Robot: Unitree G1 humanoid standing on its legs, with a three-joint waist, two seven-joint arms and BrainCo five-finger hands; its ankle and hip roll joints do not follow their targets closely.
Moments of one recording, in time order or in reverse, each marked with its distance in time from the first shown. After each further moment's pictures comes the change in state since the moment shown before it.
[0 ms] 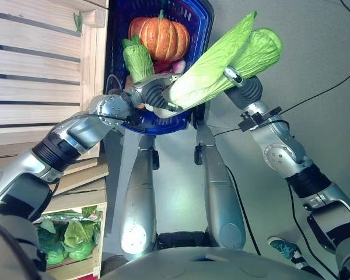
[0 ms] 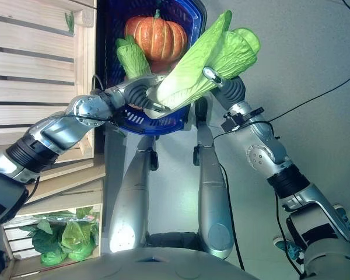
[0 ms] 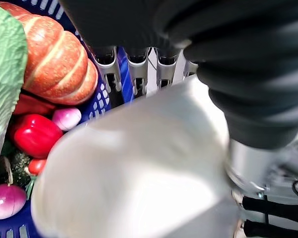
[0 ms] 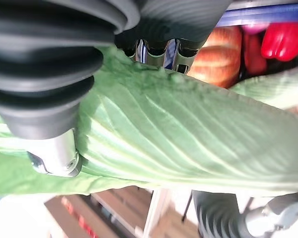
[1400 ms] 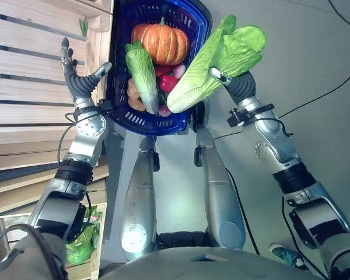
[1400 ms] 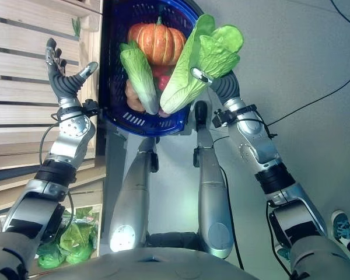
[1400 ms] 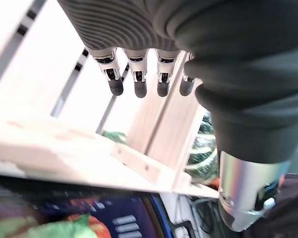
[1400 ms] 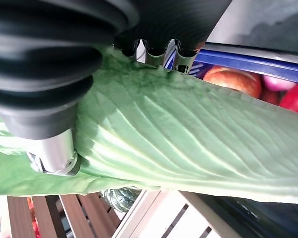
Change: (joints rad) left arm 0.221 -0.318 0.545 0.465 -0.213 -0.273 0.756; right arm -0.078 0.147 -0.097 0.113 -0.461 0.066 -0.206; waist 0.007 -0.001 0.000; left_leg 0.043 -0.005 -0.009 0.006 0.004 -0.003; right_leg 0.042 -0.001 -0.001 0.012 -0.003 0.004
